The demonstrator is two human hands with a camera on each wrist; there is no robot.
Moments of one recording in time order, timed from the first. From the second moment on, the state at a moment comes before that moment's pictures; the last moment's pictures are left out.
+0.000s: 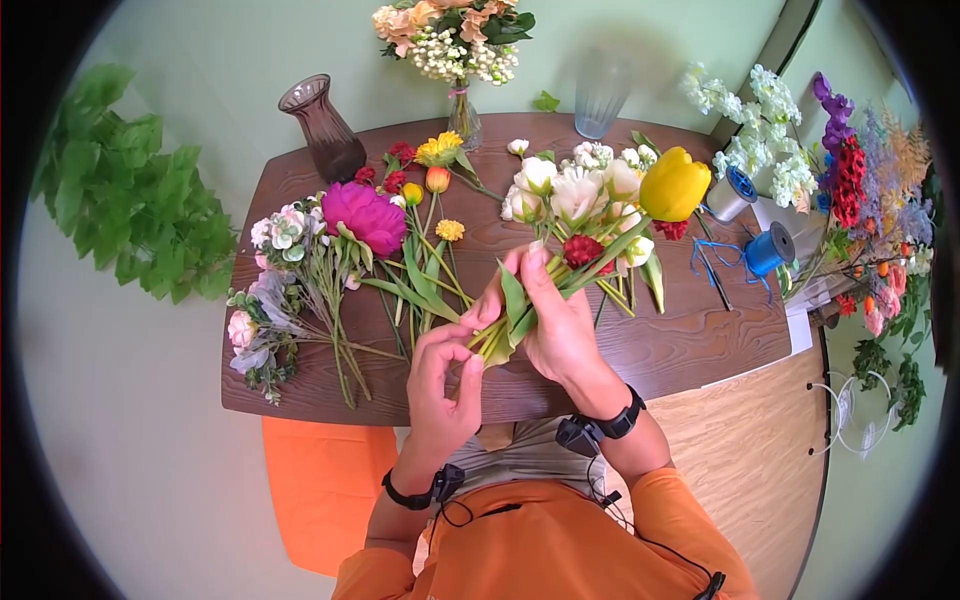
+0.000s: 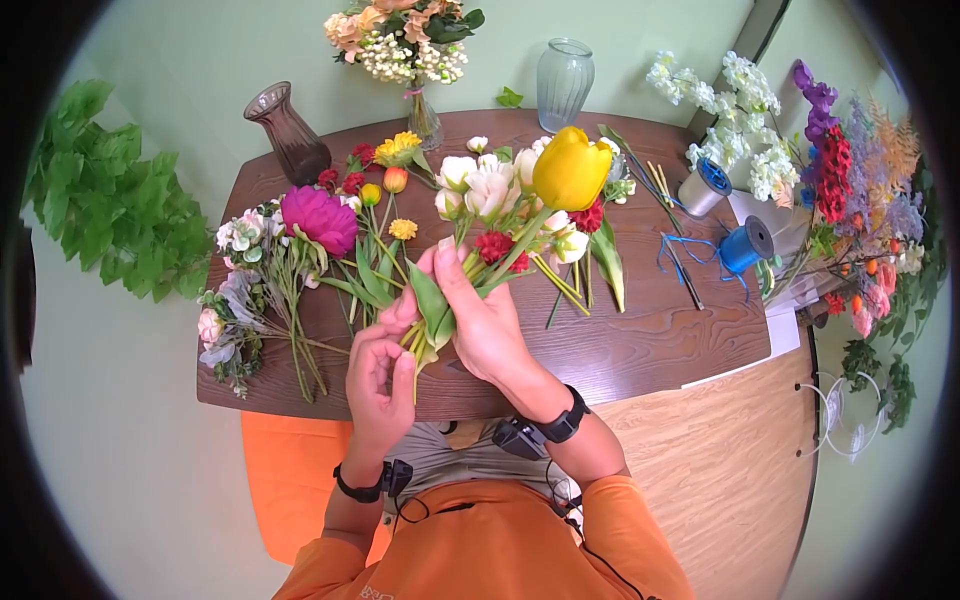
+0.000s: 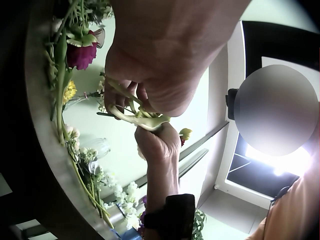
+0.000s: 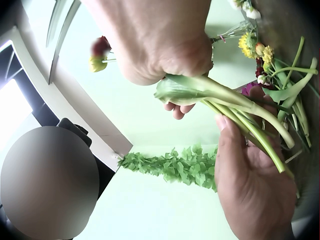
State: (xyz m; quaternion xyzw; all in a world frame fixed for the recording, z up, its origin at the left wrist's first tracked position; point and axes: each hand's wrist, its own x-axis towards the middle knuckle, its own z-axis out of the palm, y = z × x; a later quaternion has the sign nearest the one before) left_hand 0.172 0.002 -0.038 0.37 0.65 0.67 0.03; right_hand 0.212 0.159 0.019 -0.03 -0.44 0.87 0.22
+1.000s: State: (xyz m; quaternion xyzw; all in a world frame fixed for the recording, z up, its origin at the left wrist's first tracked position) left_hand 0.149 0.016 0.011 0.36 0.54 0.74 0.18; right_hand 0.226 0.178 0.009 0.16 -0.42 0.89 -0.02
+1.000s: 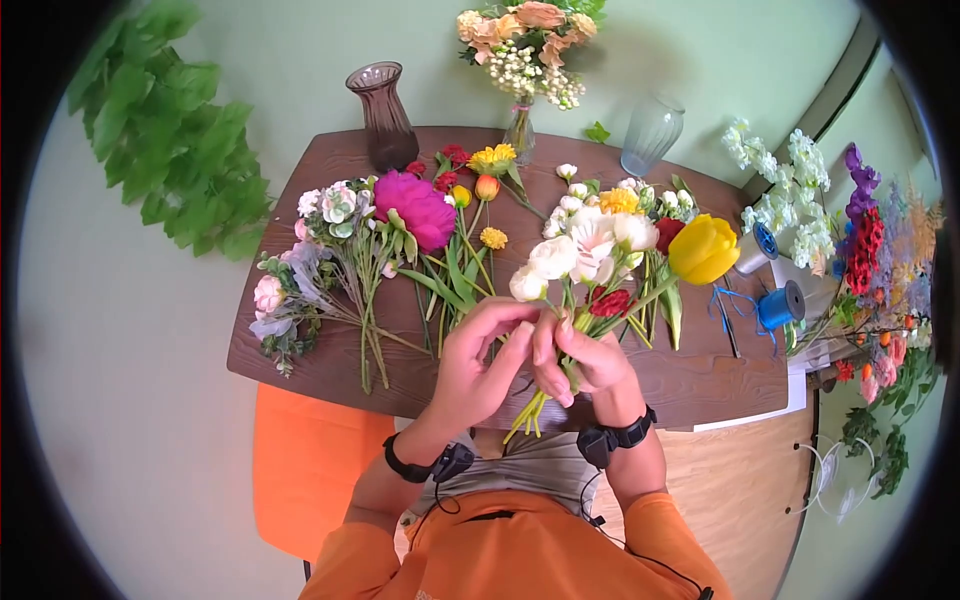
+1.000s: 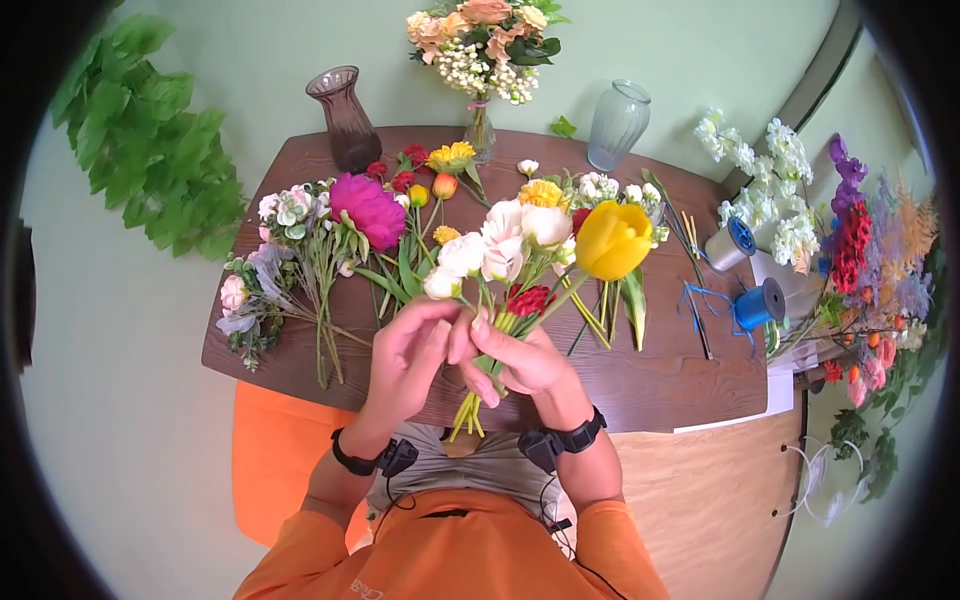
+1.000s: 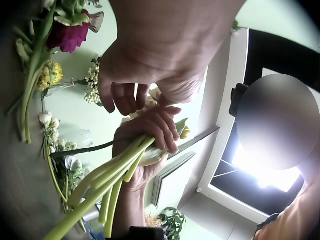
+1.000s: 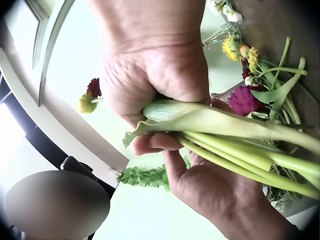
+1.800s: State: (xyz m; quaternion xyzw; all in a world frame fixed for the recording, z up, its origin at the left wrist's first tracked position) left_hand 0.137 0.032 0.017 0.34 0.49 0.76 0.27; right_hand 0.236 0.182 0.001 0.11 -0.52 0.84 -0.10
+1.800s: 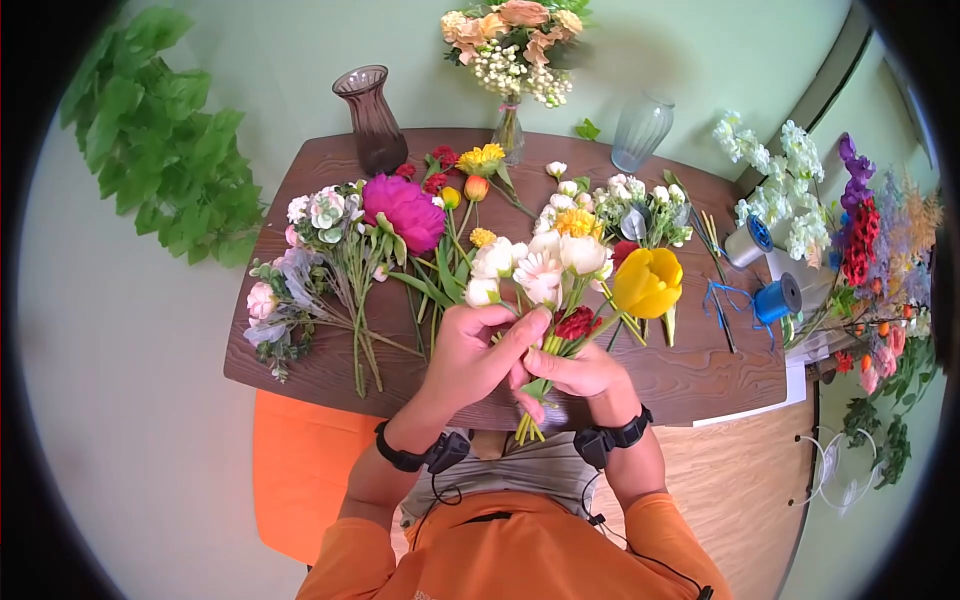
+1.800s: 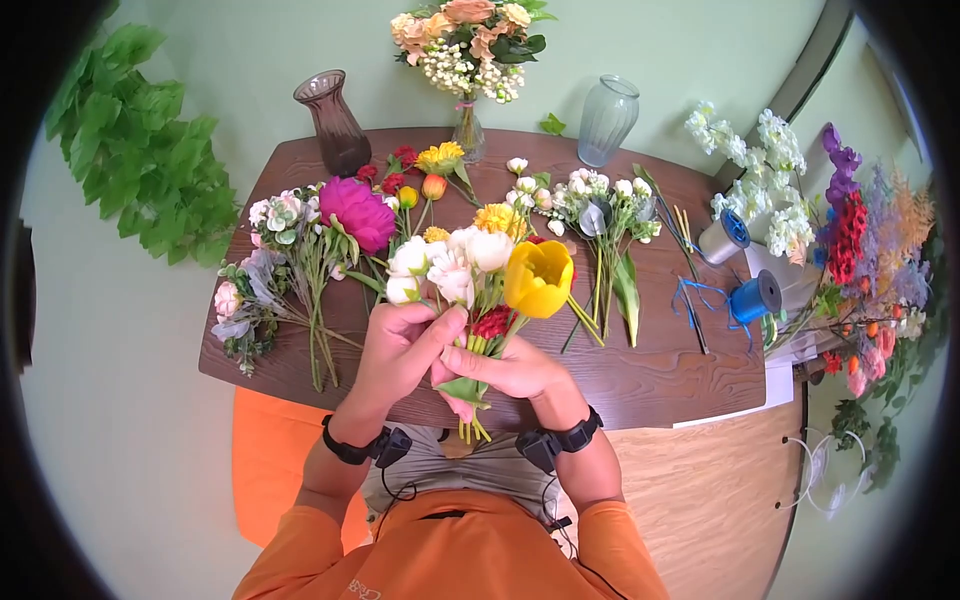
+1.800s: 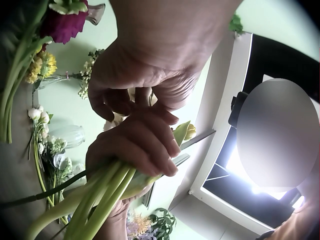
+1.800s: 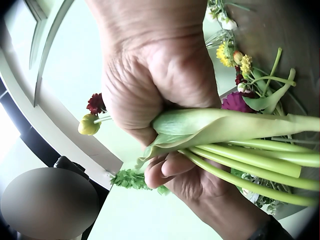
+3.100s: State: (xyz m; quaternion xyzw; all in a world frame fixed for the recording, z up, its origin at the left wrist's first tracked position) left_hand 0.127 0.027 -0.001 0.30 0.49 0.73 0.38; right_hand 0.222 0.161 -0.018 0.02 -0.45 0.89 -0.04
